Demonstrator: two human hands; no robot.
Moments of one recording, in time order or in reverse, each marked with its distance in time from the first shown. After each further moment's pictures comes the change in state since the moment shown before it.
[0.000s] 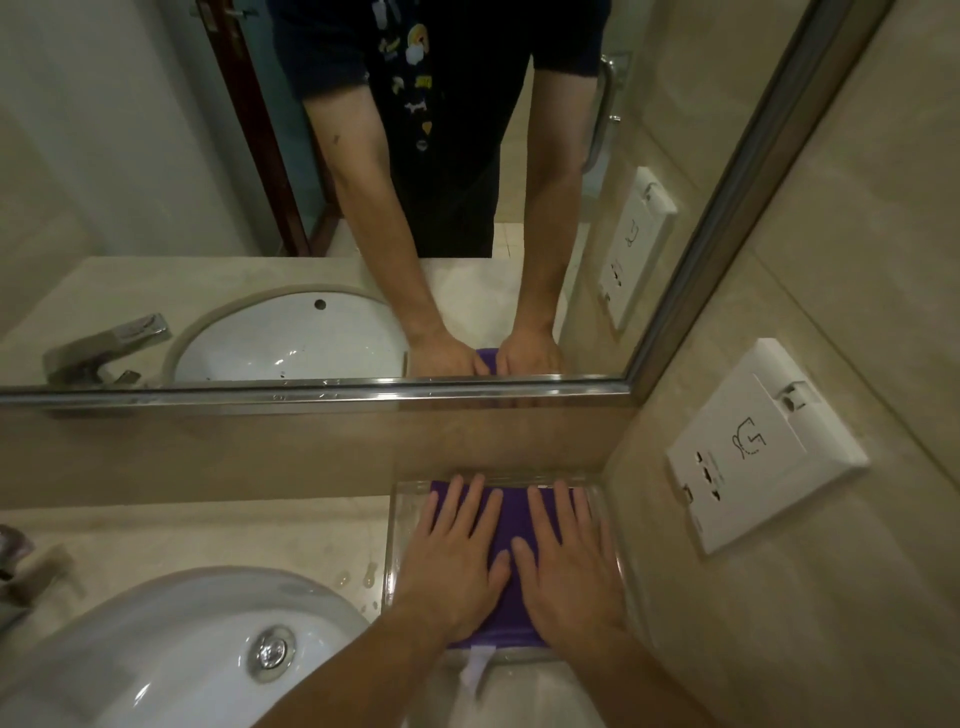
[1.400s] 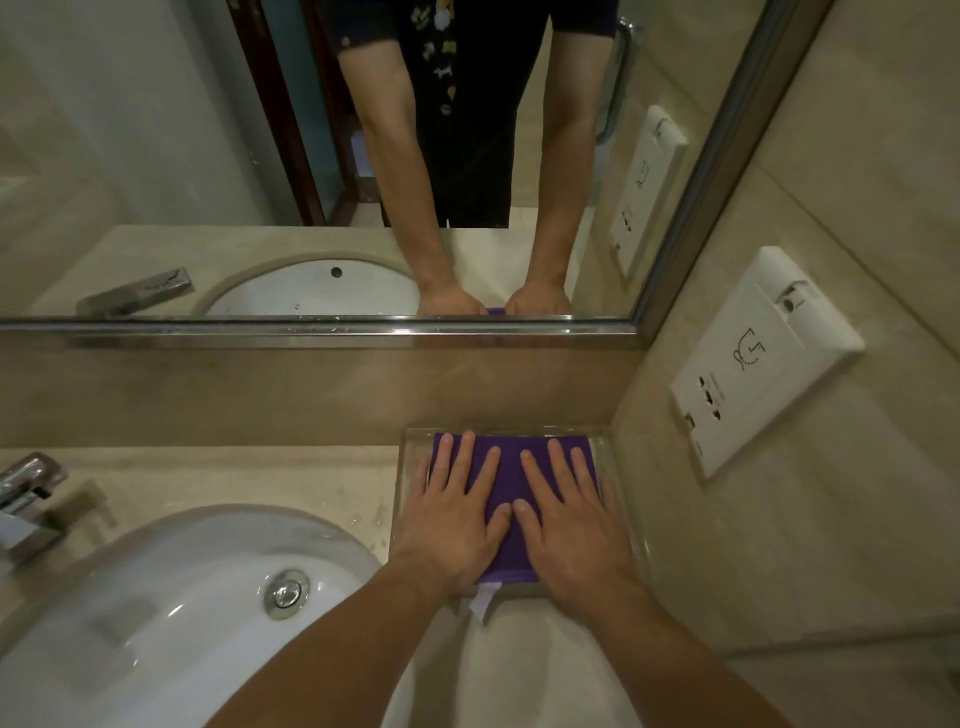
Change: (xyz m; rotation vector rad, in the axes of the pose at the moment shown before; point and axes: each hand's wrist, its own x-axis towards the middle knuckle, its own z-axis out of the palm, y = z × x) left_hand -0.020 0.004 0.006 -0.024 -0.108 -0.111; right_hand -0.020 0.010 0.003 0.035 -0.044 -0.126
